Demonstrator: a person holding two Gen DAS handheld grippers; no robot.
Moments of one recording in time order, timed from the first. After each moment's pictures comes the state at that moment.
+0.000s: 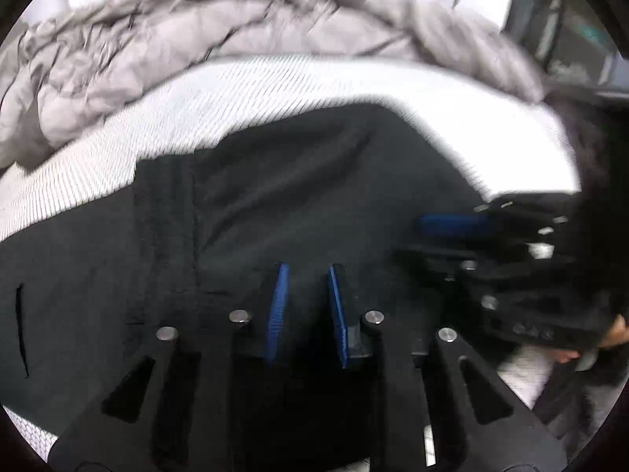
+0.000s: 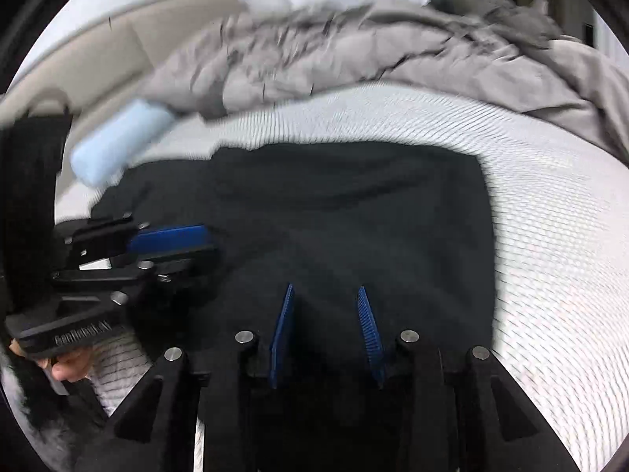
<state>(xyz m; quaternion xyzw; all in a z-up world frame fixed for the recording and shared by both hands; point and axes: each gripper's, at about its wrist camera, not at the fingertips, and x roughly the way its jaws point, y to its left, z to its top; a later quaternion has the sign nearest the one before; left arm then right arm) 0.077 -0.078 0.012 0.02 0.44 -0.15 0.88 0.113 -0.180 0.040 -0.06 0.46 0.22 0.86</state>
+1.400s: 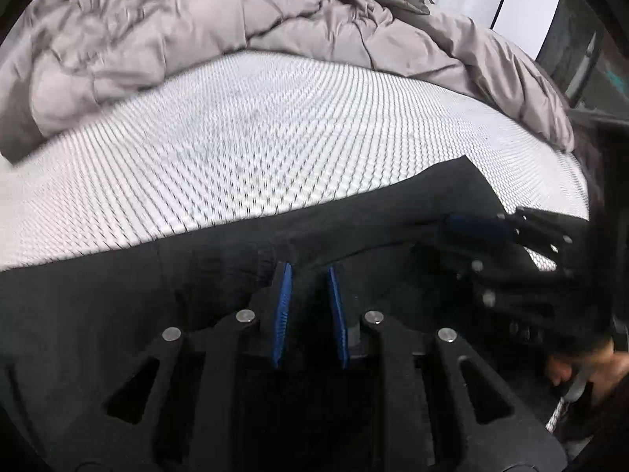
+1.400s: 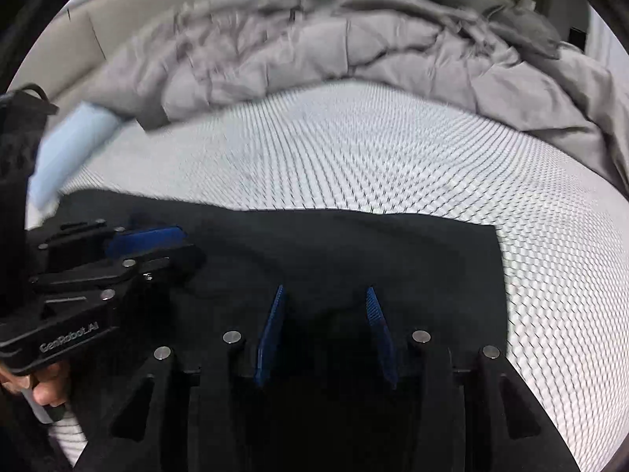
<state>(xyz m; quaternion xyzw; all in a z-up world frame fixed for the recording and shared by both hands) 0.177 -0.021 0.009 -0.06 0.45 -0.15 0.88 0.216 -0.162 0.024 -0.06 0.48 0.15 0.86</state>
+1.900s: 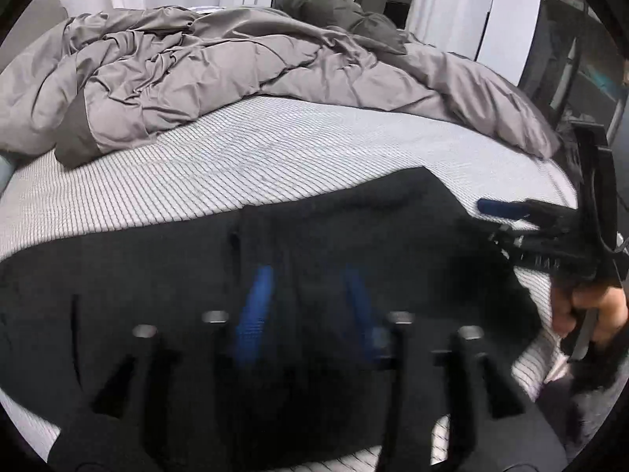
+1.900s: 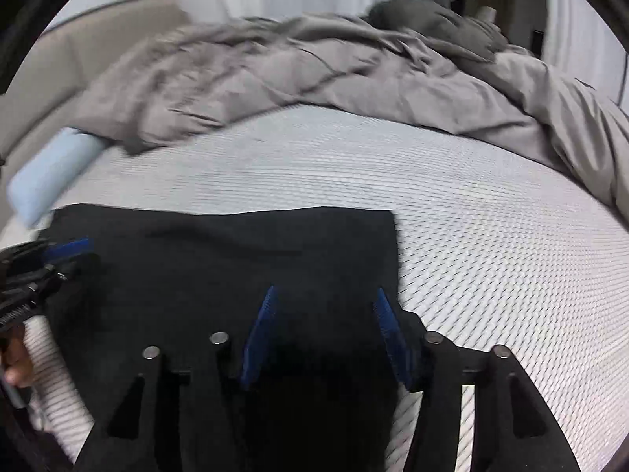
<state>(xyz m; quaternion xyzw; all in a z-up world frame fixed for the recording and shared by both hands) 0.069 -0.006 0.057 -0.03 0.38 -0.13 0.92 0.145 -0.208 0.068 -0.03 0.41 0.15 0.90</state>
